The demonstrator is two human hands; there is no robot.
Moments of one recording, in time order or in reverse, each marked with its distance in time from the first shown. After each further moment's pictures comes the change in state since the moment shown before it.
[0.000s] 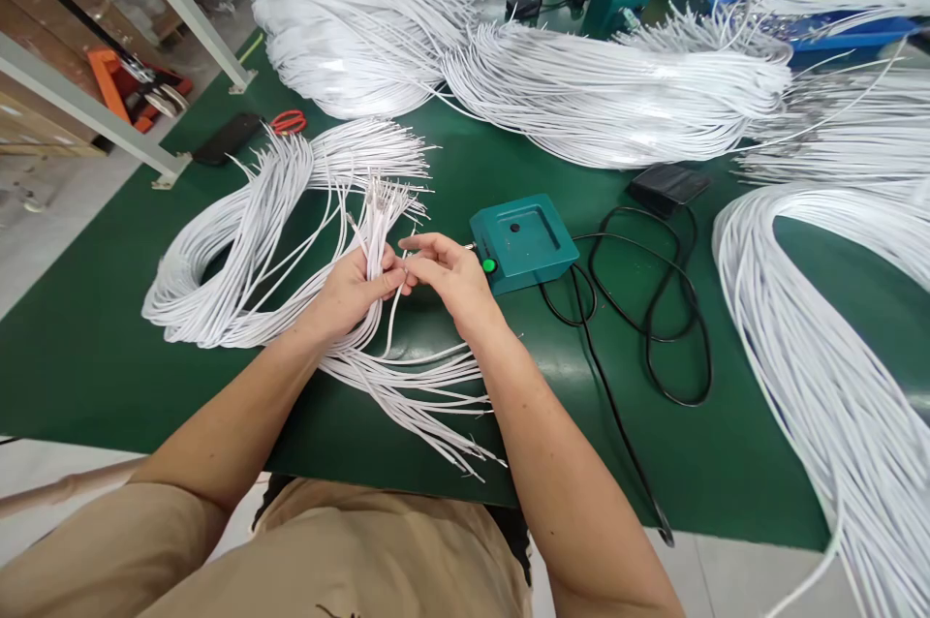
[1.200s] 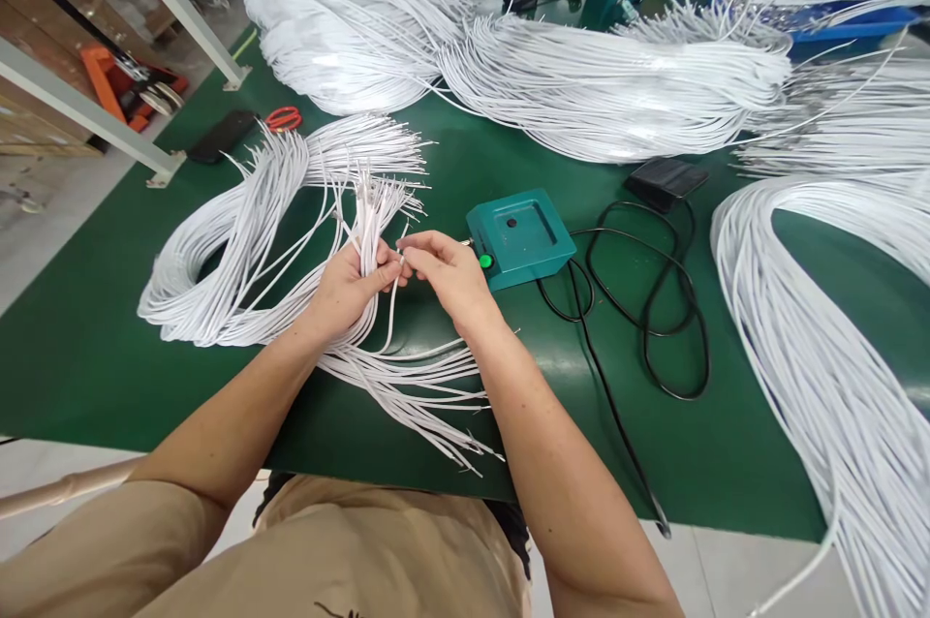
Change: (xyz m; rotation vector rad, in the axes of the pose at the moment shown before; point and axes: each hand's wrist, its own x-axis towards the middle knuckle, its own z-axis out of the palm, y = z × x) left_hand 0.003 -0.011 -0.003 0.051 0.060 0.061; right_hand 0.001 -0.004 0.000 -0.083 0.069 0.021
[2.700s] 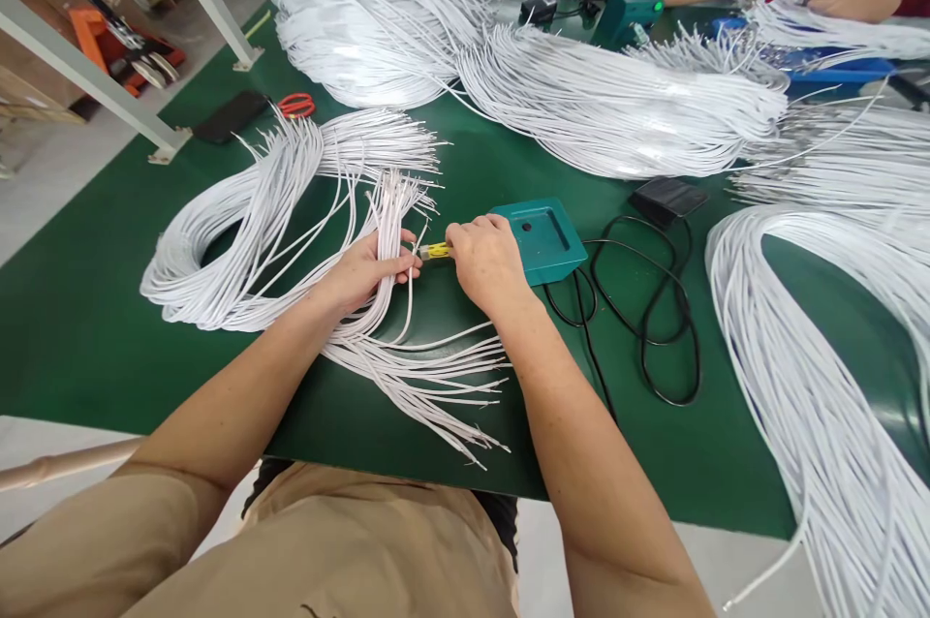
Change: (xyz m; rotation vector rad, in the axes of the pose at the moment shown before) left_hand 0.015 -0.010 -0.016 -0.211 0.000 -0.250; right_hand 0.029 0.000 -0.028 -1.675 -0.074 -0.576
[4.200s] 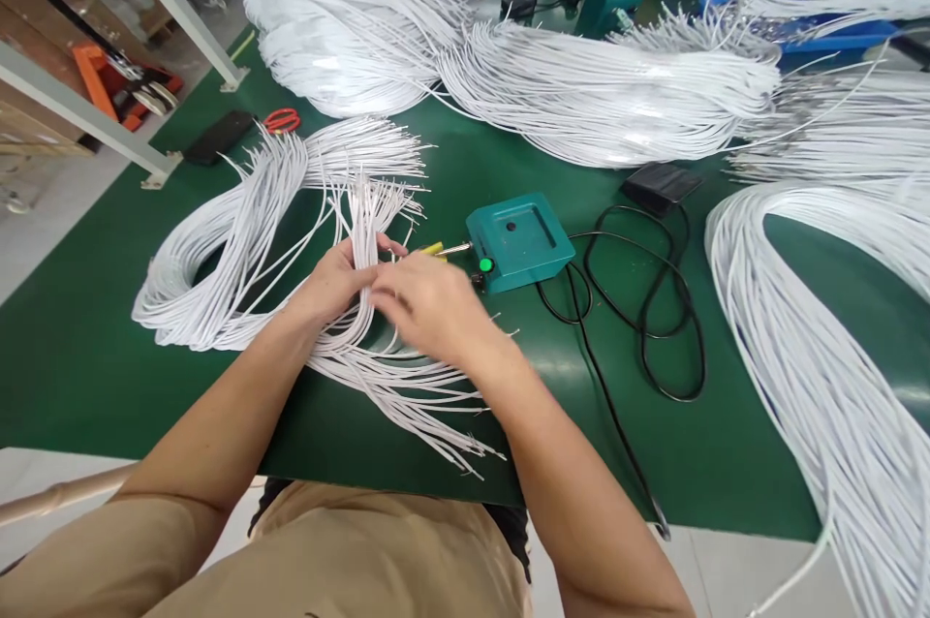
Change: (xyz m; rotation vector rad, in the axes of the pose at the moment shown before) left_hand -0.004 0.005 -0.008 0.158 -0.031 0.157; right_hand -0.026 -0.042 -0.016 0.511 0.141 -0.197
